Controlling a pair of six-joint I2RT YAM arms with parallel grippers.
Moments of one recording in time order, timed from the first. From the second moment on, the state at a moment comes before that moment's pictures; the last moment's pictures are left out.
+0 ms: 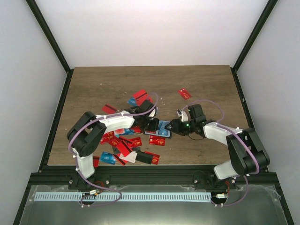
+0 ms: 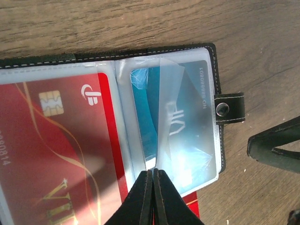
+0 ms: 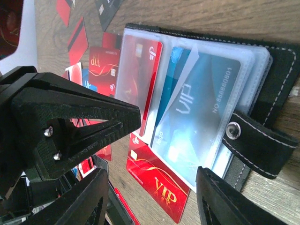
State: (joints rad) left arm -0.77 1.86 1.13 -0.30 0.30 -0.59; right arm 0.35 1.45 0.60 -0.05 -0.70 0.57
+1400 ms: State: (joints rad) left arm -0.77 1.92 1.11 -0.22 0.37 -0.58; right arm 0.35 1.58 0.59 0.05 -0.78 0.62
